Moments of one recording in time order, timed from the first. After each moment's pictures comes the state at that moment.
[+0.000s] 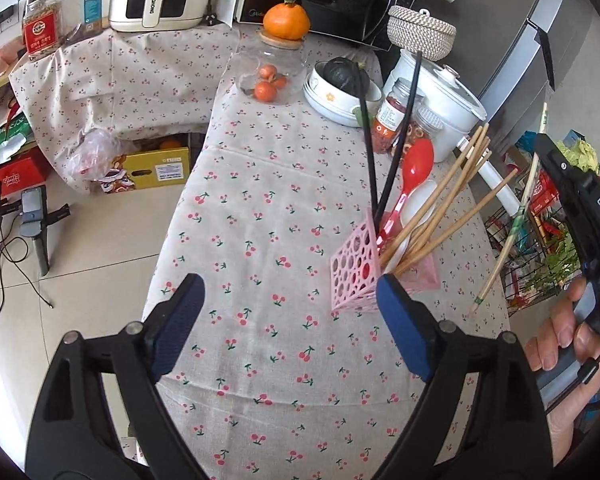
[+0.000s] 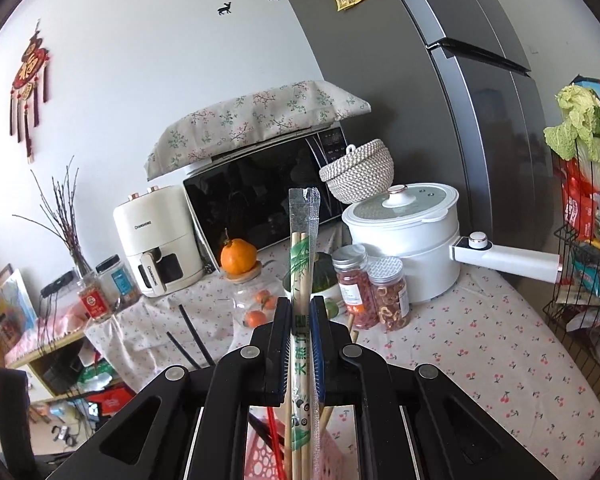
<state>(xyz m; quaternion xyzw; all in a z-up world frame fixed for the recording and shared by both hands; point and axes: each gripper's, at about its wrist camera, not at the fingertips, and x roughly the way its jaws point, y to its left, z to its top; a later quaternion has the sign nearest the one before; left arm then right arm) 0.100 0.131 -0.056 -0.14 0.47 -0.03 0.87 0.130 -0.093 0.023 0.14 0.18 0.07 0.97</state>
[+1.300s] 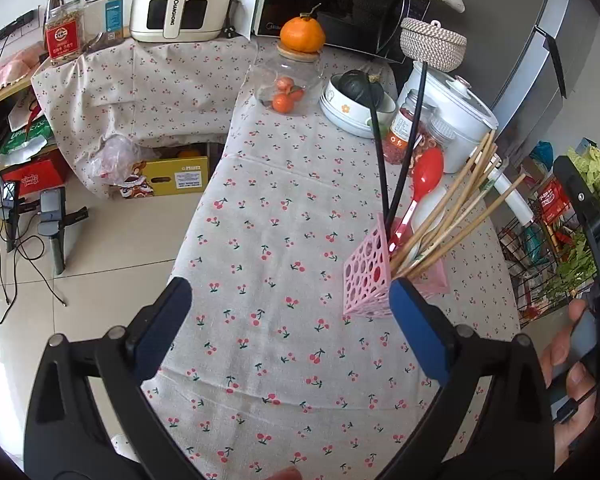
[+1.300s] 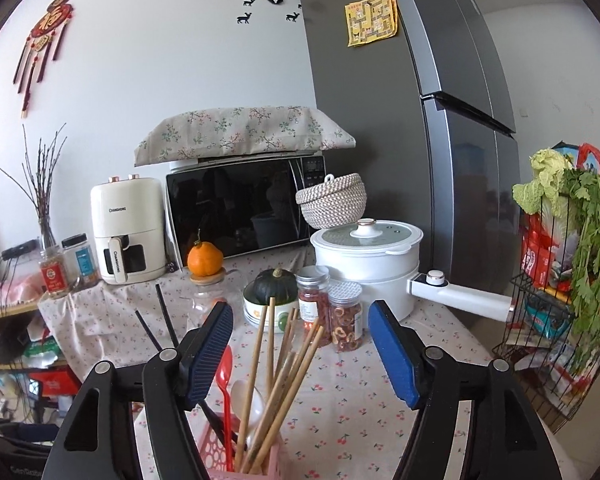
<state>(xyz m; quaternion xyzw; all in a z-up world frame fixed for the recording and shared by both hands) 0.085 0.123 -0.046 -0.13 0.45 -0.01 0.89 0.094 -0.084 0.024 0.03 0.14 0.01 0.99</state>
